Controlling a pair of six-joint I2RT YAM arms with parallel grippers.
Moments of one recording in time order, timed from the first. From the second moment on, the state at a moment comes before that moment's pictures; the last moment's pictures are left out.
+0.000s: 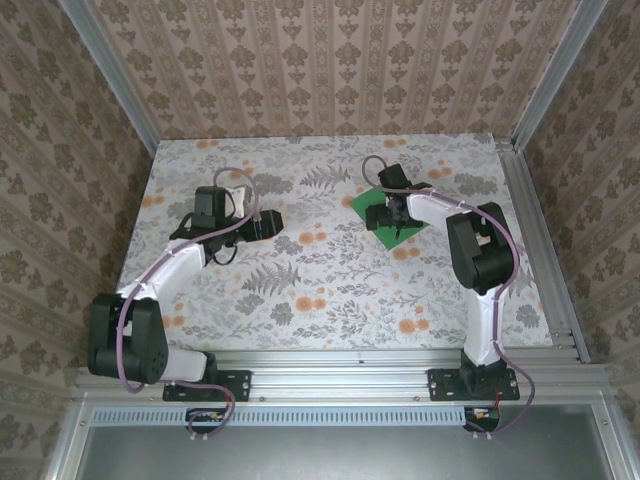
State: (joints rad) left arm -0.22 1.37 0.85 -0.24 0.45 -0.33; right arm 0.30 2.07 1.42 -0.53 0.12 0.26
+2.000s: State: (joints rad) left arm -0.23 1.04 0.61 -0.34 0.49 -0.37; right arm 0.77 1.78 1.35 -0.88 0.27 1.01
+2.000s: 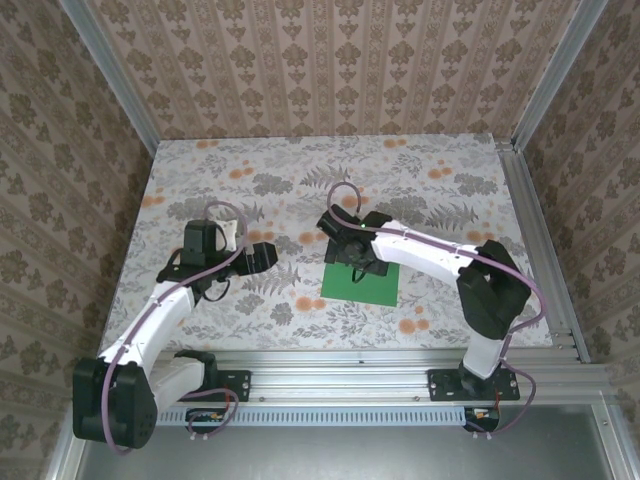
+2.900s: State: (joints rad) left arm -0.30 1.19 0.62 -0.28 0.50 -0.39; right arm 0.70 1.93 1.25 -0.71 0.21 0.87
